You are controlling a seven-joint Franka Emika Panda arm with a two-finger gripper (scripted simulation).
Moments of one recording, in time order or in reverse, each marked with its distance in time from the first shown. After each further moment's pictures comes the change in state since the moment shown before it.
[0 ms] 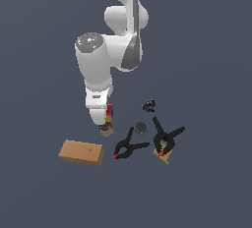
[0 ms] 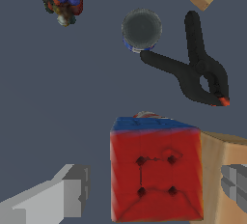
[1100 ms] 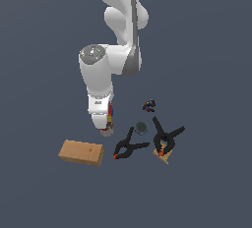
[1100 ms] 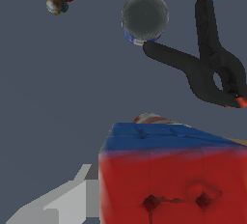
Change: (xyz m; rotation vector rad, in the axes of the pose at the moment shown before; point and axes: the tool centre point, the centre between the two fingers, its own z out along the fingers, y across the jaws) arm 0.000 0.000 0.031 0.000 0.000 -0.002
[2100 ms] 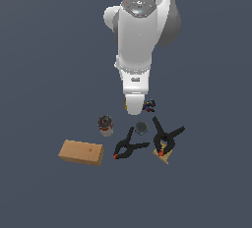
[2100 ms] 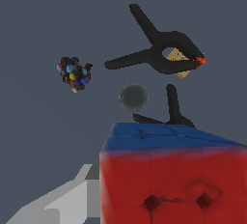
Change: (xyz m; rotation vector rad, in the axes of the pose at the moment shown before) arm 0.114 0.007 -0.106 0.001 -0.003 -0.001
